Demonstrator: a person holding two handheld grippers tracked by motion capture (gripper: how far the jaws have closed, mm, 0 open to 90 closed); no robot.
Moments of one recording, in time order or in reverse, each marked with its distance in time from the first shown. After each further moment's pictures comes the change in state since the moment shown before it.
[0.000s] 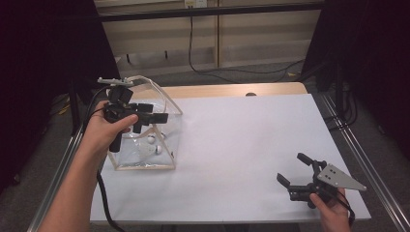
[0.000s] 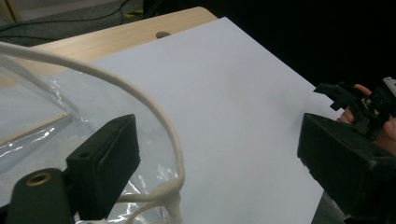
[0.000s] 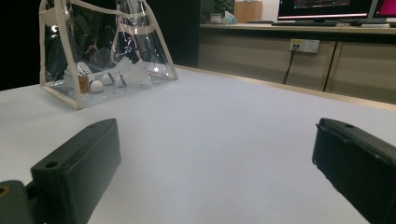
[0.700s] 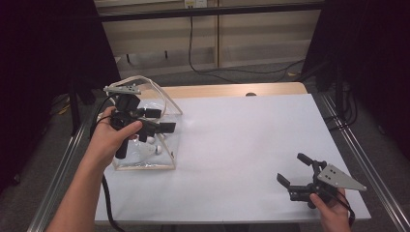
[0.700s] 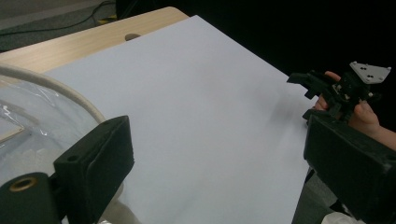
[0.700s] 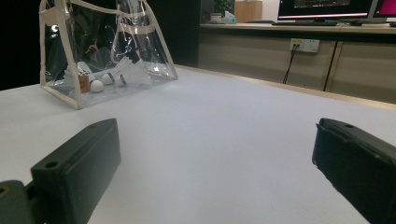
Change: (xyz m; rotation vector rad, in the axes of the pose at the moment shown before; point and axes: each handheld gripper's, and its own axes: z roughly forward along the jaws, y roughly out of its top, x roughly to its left) left arm -0.019 -0.010 0.009 -0.006 -0.078 0.064; right arm 0.000 0.000 0.000 0.003 0.002 -0.004
